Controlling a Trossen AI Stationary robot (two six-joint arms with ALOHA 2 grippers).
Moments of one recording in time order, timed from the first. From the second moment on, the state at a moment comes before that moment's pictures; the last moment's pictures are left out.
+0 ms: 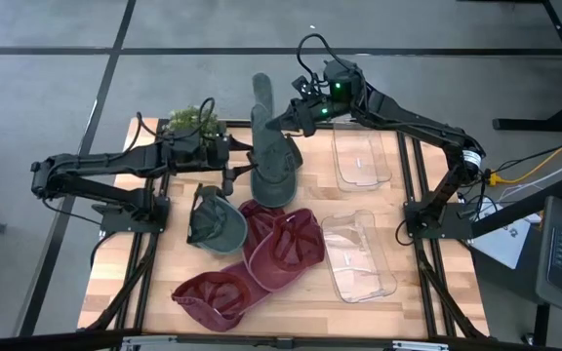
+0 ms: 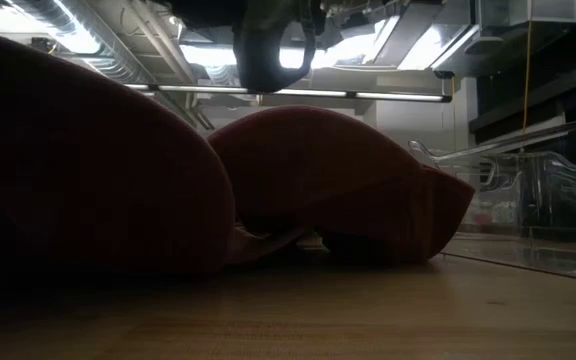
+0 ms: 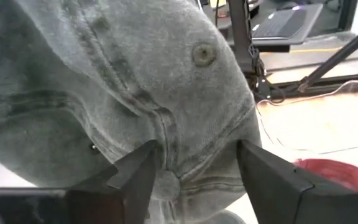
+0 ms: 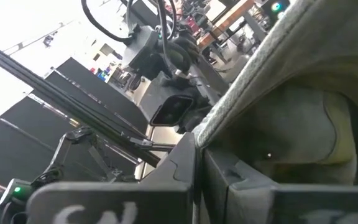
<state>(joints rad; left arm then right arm) 0.19 1.01 0.89 -0.08 -0.06 0.21 -0.42 1.67 1.75 -0.20 -0.67 0.67</state>
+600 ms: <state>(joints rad) 0.19 1.03 0.89 -0.13 -0.20 0.47 -0.42 1.67 1.75 -0.18 -0.66 0.68</state>
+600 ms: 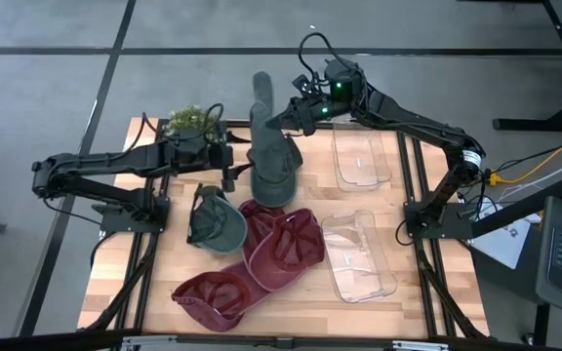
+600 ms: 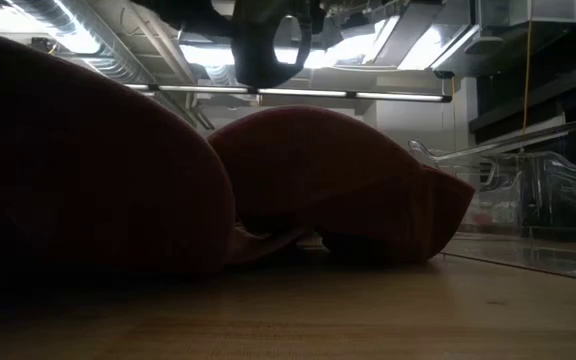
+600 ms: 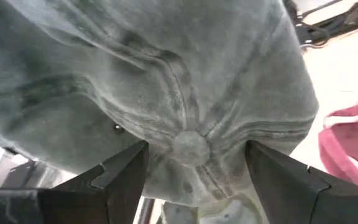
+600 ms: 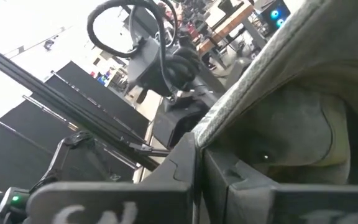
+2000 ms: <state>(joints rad) 0.02 0.78 0.89 0.03 -0.90 0.80 -0.44 1.67 1.75 -0.42 -0.48 0.46</state>
